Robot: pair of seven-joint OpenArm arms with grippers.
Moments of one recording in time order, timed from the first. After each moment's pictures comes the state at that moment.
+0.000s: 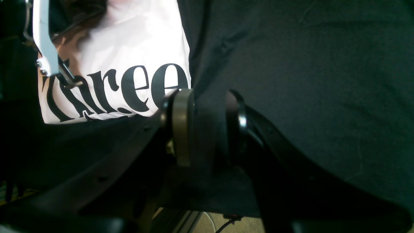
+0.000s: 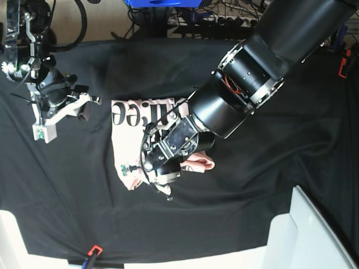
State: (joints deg) left arm -33.3 6.3 46.9 42.0 17.8 -24.6 44.0; right arm -19.9 12.4 3.1 109.6 30.0 -5.3 -50.5
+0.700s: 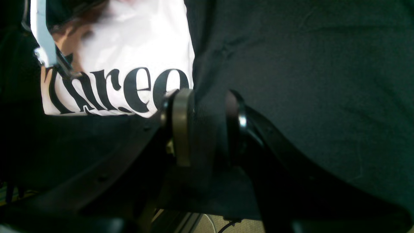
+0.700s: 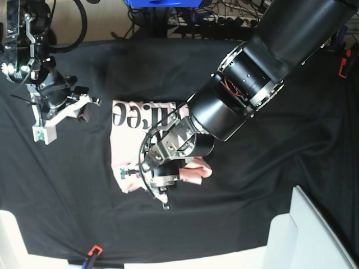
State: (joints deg) left arm -33.8 6.4 47.1 42.0 27.9 -24.7 40.5; right arm -19.5 12.4 3.1 109.6 30.0 -5.3 -50.5
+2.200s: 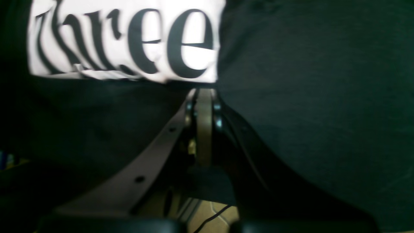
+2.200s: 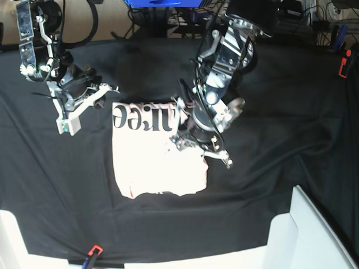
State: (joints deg) left arm 2.9 -1.1 20.1 97.5 30.5 -24.8 45.6; right arm -18.3 13.0 -5.0 104.0 29.4 -5.3 -50.3
